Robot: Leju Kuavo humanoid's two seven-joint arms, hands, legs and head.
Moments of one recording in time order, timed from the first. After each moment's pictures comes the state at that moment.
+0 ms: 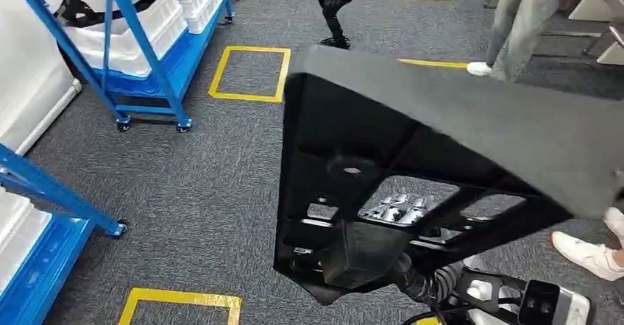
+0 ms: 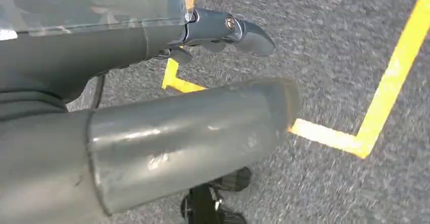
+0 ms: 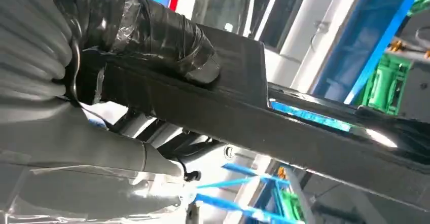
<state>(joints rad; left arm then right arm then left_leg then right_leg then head) -0.09 0.04 1.16 -0.21 -0.89 0.03 -0.15 -0.12 -0.14 0.36 -2.05 -0.27 0.46 -0.61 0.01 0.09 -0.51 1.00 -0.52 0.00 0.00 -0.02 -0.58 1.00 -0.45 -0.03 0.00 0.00</state>
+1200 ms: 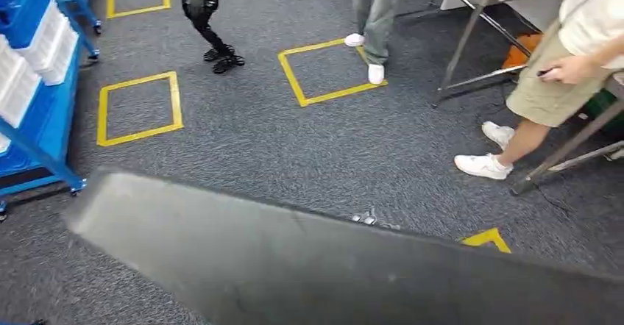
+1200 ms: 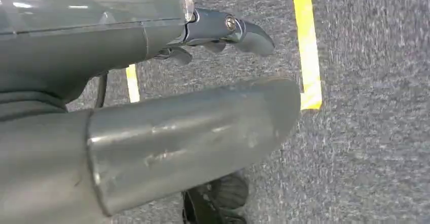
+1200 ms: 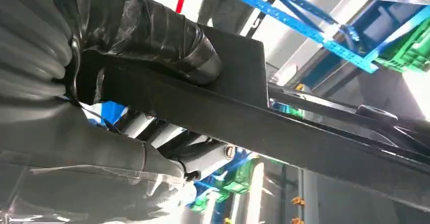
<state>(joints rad) -0.08 0.06 1.16 -0.21 -0.90 0.02 -0.16 -0.13 -0.12 0.57 -2.09 -0.05 0.25 -0.66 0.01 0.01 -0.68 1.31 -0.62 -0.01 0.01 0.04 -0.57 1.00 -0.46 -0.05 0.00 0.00</state>
